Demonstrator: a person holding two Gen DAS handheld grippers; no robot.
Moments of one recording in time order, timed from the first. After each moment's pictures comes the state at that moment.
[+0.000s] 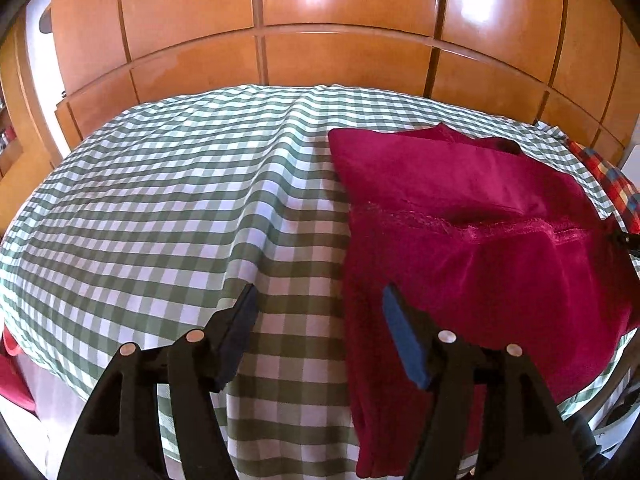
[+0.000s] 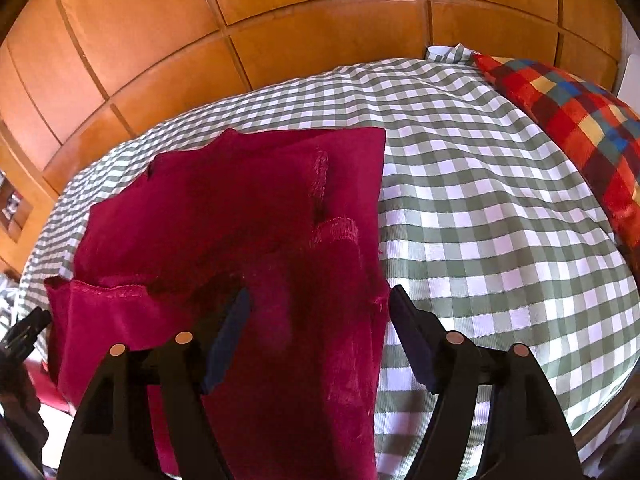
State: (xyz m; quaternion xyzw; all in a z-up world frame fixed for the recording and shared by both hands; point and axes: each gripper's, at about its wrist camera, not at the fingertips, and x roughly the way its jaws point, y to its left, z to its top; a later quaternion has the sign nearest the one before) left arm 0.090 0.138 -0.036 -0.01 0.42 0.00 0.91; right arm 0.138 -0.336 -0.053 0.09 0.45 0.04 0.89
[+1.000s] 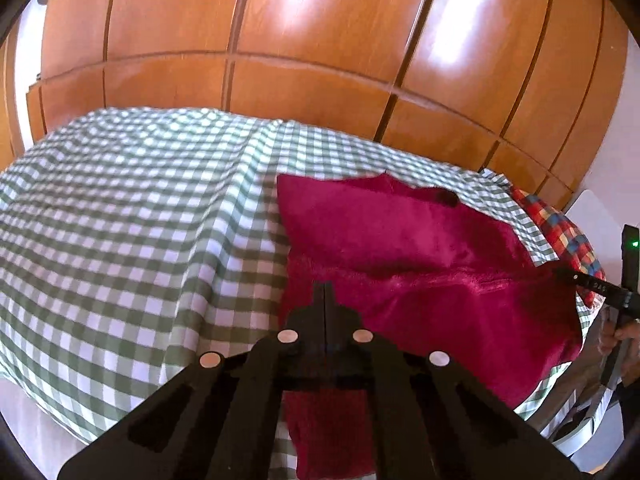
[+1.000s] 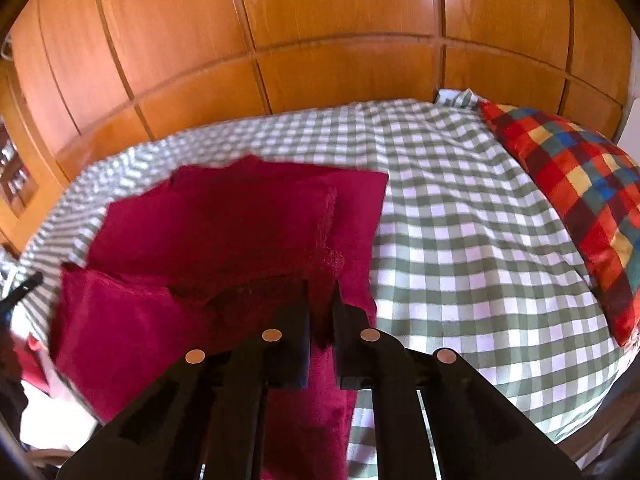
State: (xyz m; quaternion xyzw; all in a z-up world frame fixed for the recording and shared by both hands) left arm 0.087 0.145 -0.002 -0.09 0.37 -0.09 0.92; right arm 0.114 -0.338 -0.011 0.04 0.40 0.06 0.91
